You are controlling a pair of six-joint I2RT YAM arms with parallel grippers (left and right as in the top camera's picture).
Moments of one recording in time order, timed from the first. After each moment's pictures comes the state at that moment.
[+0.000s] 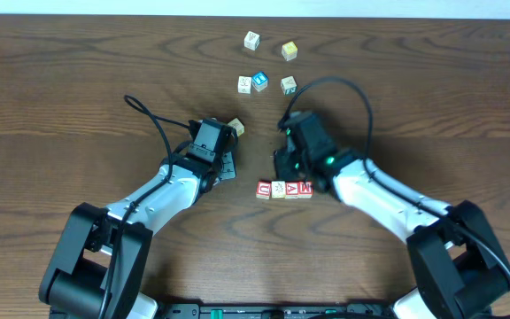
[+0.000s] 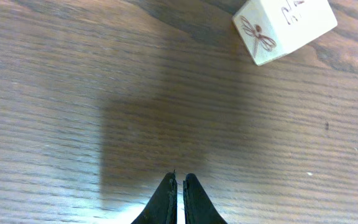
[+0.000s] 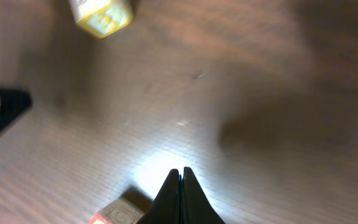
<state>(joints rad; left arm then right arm) -0.41 1.67 0.83 -0.25 -0.08 -0.55 0.54 1.72 1.00 -0.28 -0.08 0.35</state>
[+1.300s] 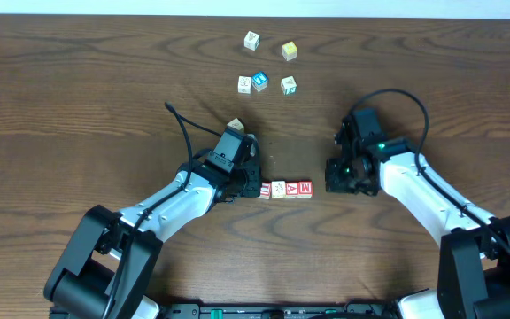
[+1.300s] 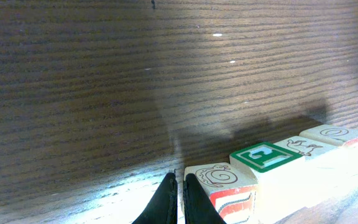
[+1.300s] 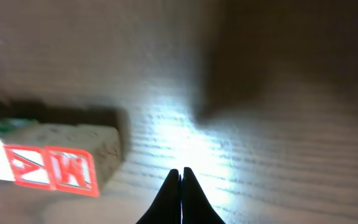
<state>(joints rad) -0.53 1.67 0.83 -0.27 0.23 -0.49 0.29 1.63 0.93 -0.68 -0.17 0.33</state>
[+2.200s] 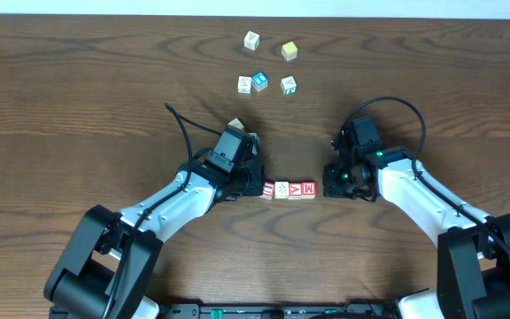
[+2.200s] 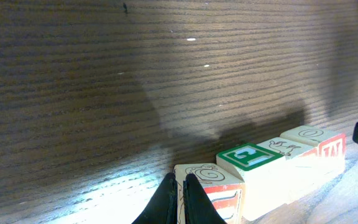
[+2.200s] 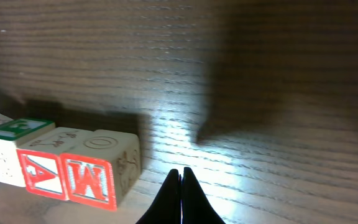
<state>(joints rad) -0.53 1.67 0.83 -0.23 0.28 -0.52 0.30 1.63 0.88 -0.59 -0.21 0.33</state>
